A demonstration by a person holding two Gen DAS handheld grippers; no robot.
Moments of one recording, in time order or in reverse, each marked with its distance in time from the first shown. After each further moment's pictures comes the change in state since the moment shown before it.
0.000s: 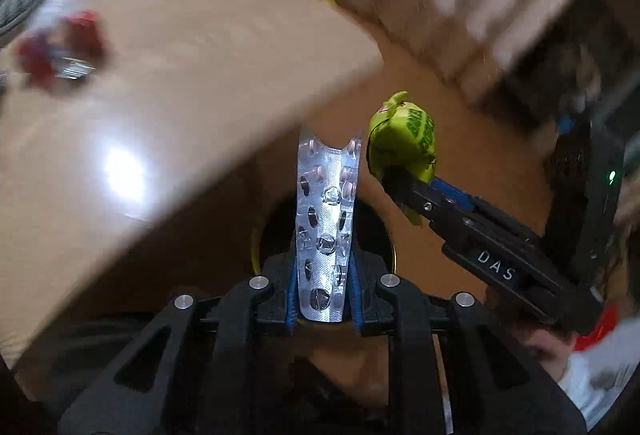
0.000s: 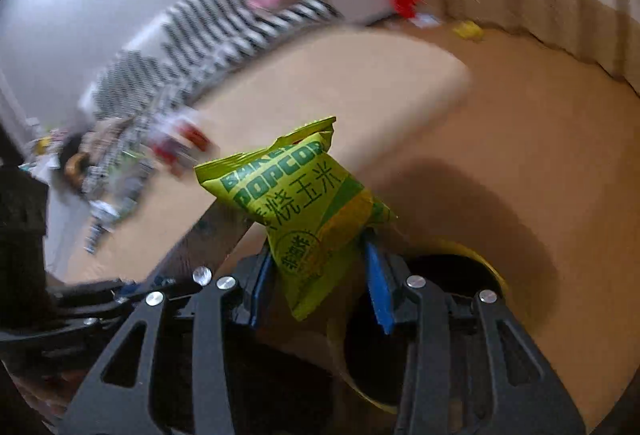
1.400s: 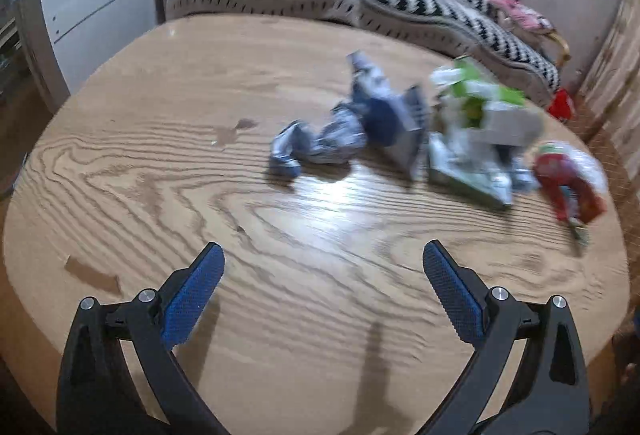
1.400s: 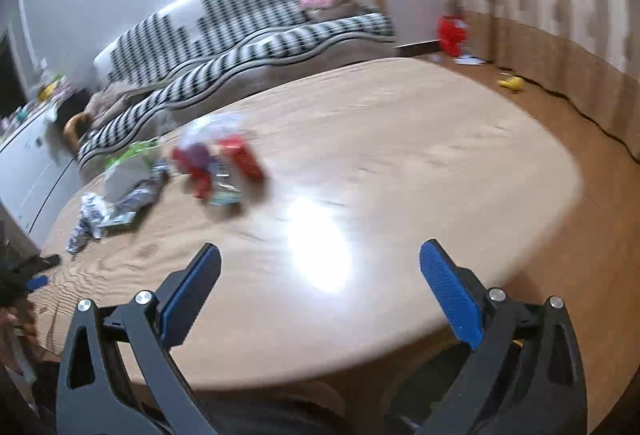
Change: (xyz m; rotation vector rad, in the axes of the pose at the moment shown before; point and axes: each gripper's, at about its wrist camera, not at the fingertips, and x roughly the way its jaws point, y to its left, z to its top) left arm -0.222 0.374 -0.116 -0.767 -0.344 0.680; right arm 0.102 0.218 0.082 -0.314 -0.052 0.072
